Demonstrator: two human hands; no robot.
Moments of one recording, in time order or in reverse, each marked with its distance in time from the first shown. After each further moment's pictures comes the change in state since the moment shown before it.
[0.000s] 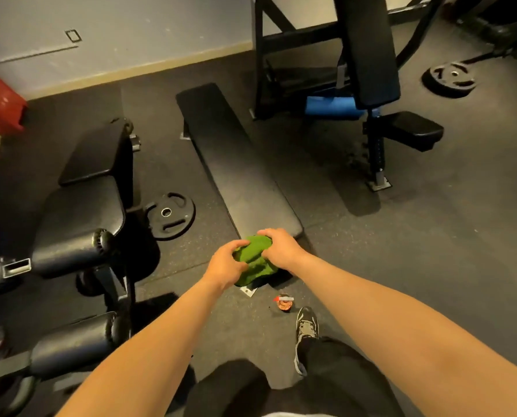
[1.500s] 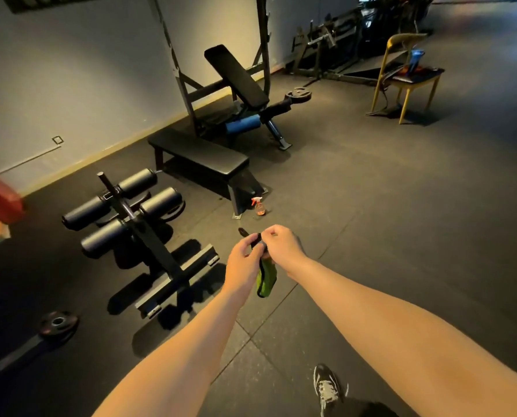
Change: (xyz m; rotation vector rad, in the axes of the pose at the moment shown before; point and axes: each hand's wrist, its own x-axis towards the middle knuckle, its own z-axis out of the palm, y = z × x) left_hand -0.932 -0.532 -0.052 -0.144 -0.152 0.431; right_hand -0.917 0.033 0.661 0.489 0.696 0.042
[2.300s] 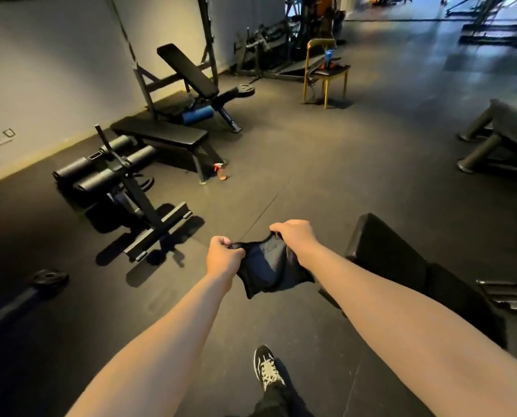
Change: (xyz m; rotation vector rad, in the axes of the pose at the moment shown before) left_hand -0.540 -0.155 -0.124 0.055 0.018 -0.106; right_hand -0.596 0.128 0.043 0.017 0.271 0.209
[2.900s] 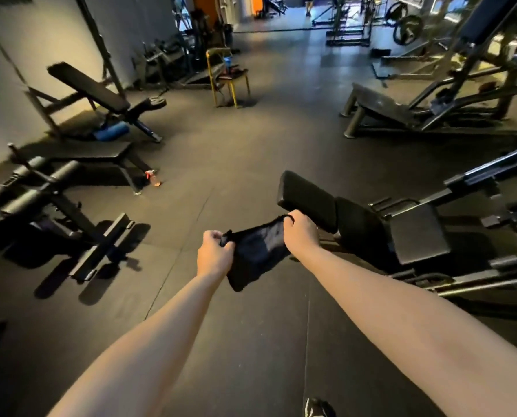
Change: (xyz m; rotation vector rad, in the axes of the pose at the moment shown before) left_hand -0.230 -0.096 -0.099 0.325 -0.291 0.330; right_hand -0.318 0.130 -0.018 -0.146 0.466 -0.083
